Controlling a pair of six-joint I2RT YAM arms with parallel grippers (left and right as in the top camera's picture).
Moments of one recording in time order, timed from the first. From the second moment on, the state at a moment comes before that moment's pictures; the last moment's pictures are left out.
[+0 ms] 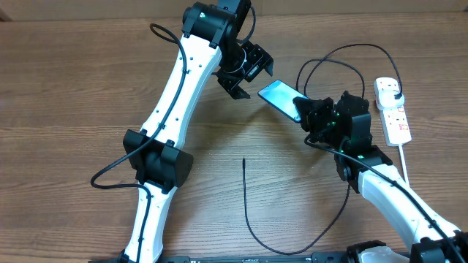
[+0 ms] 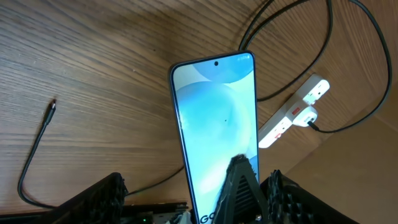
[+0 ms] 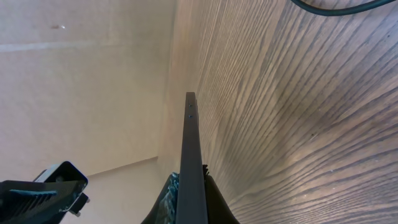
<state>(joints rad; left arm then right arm) -0.44 2.36 2.60 -1.56 0.48 -1.14 0.20 1.35 0.65 0.20 -0.29 1.44</state>
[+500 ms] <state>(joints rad) -0.44 2.36 2.60 -1.56 0.48 -1.13 0.20 1.35 0.65 0.20 -0.29 1.45</state>
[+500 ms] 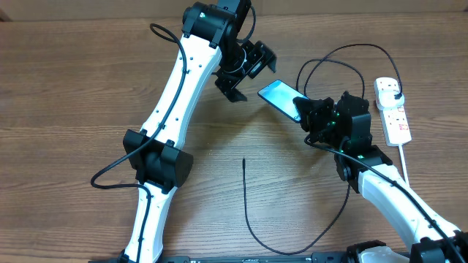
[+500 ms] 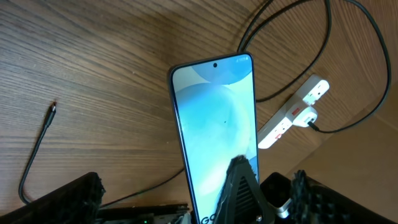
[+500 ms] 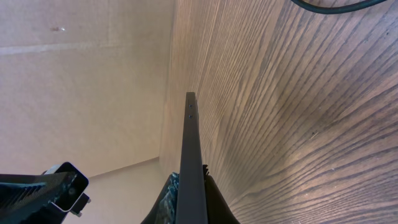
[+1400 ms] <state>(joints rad) -0.44 2.36 2.60 -1.56 0.48 -1.13 0.20 1.35 0.65 0.21 -0.29 1.44</state>
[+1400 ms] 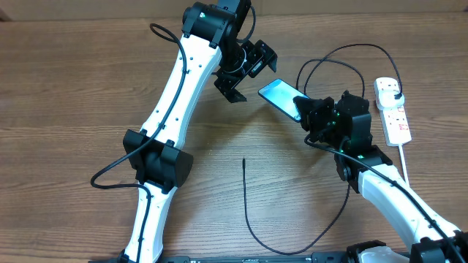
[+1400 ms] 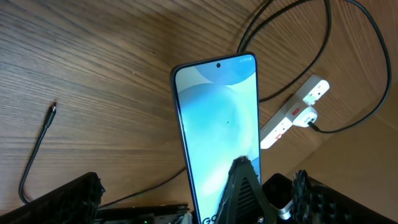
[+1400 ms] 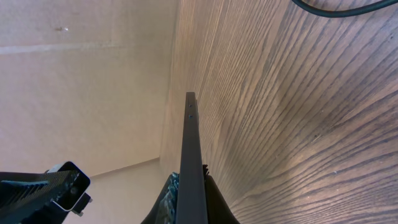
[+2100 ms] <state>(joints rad) -0.44 2.36 2.60 -1.52 0.46 -1.15 0.20 1.35 0.65 0.25 -0.29 1.44</state>
